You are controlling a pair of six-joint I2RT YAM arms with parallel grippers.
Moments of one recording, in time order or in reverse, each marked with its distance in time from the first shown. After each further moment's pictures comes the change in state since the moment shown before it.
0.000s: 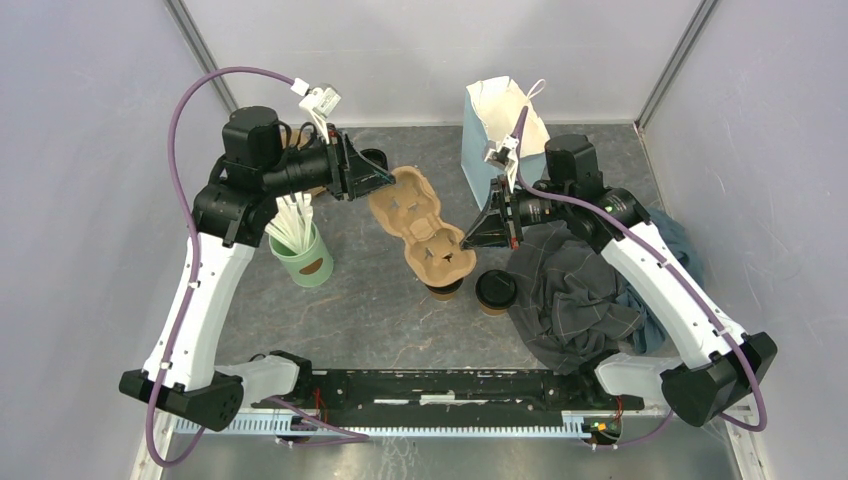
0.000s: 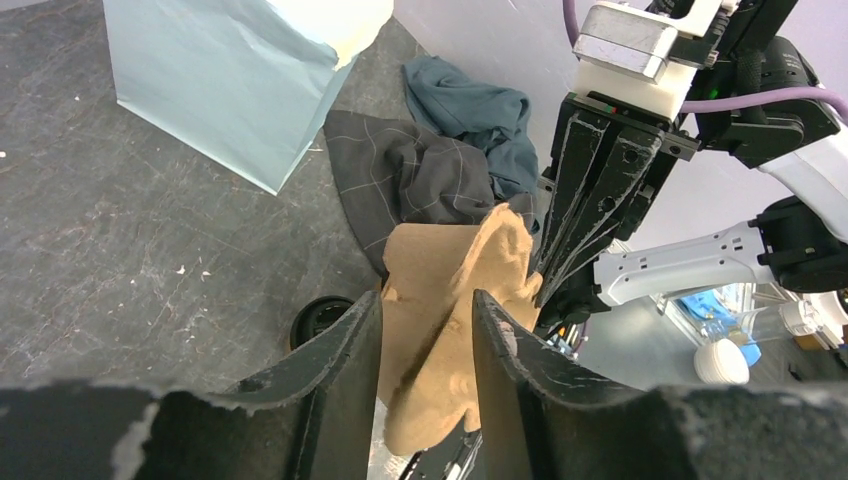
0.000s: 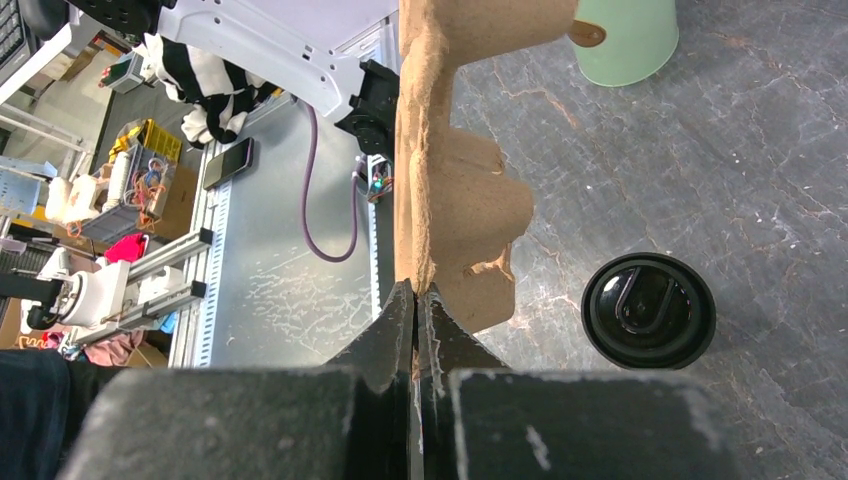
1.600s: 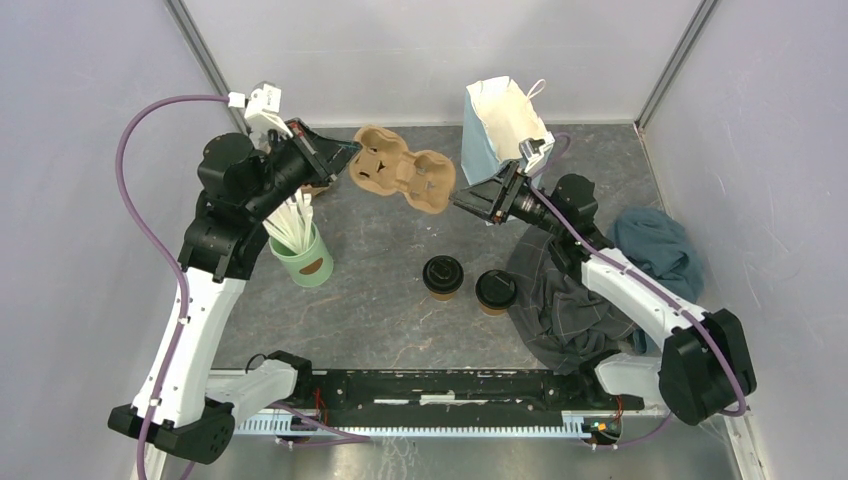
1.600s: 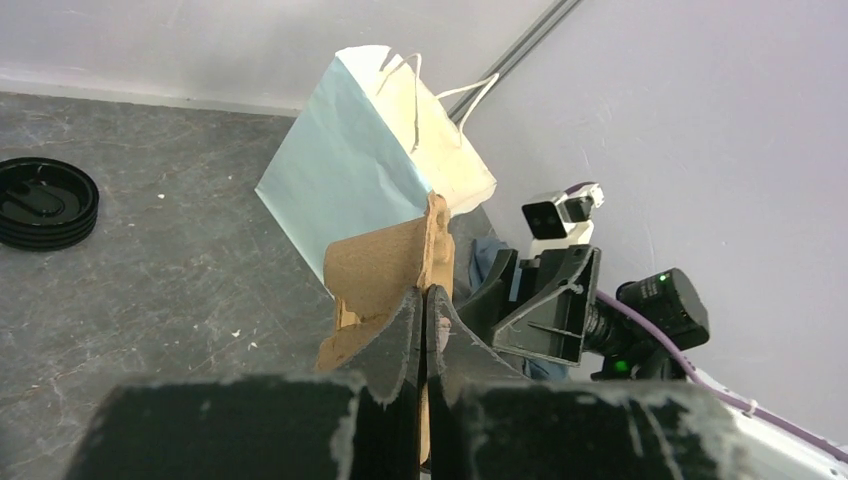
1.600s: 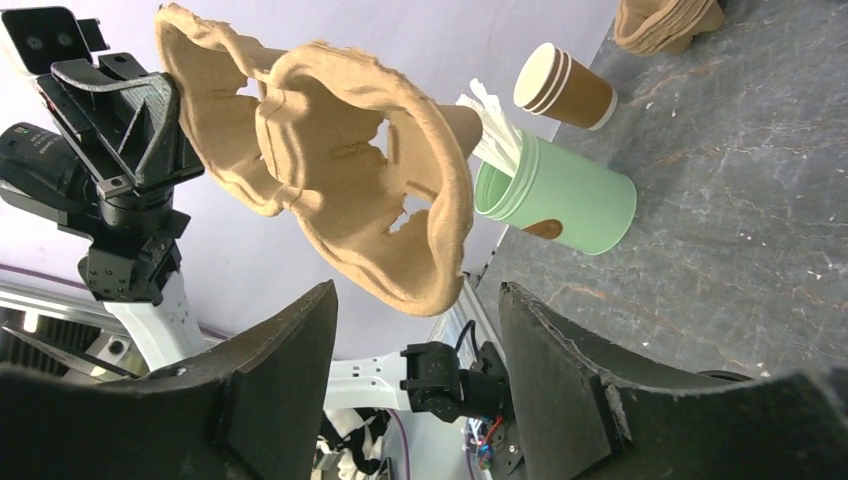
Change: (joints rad) left arm 0.000 -0.161 -0.168 0.250 -0.465 -0.303; right arm -0.050 -0.002 -0.515 1.117 0.439 1.072
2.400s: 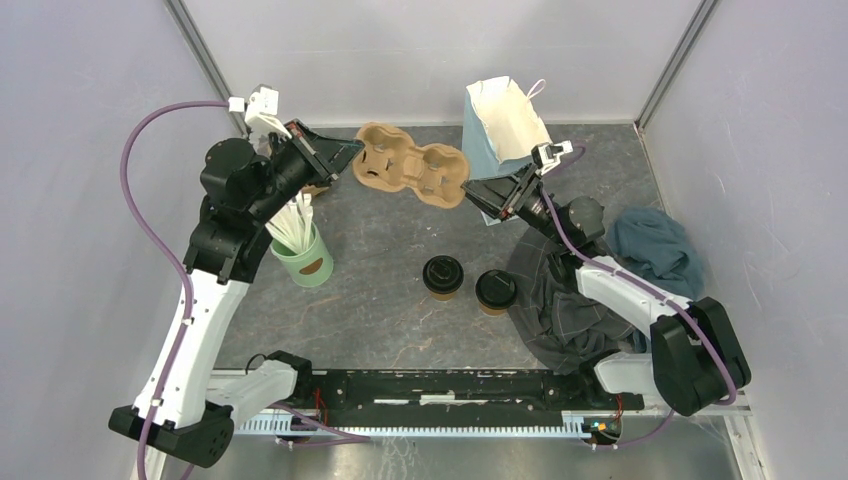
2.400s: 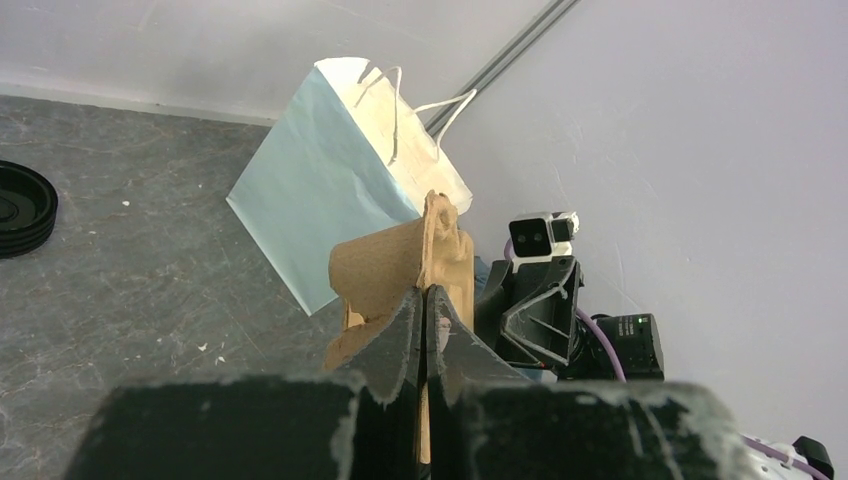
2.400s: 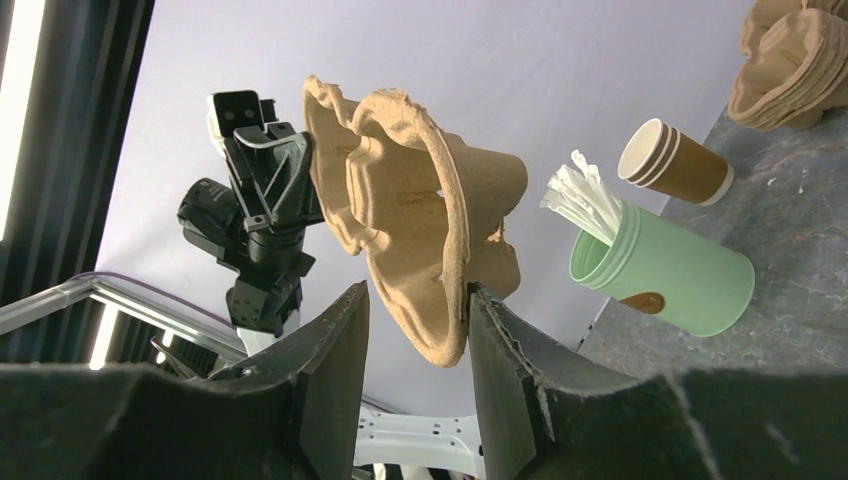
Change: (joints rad) left arm 0.000 -0.018 -0.056 0.094 0.008 -0.074; right arm -0.016 0.051 -0.144 0.491 0.085 0.291
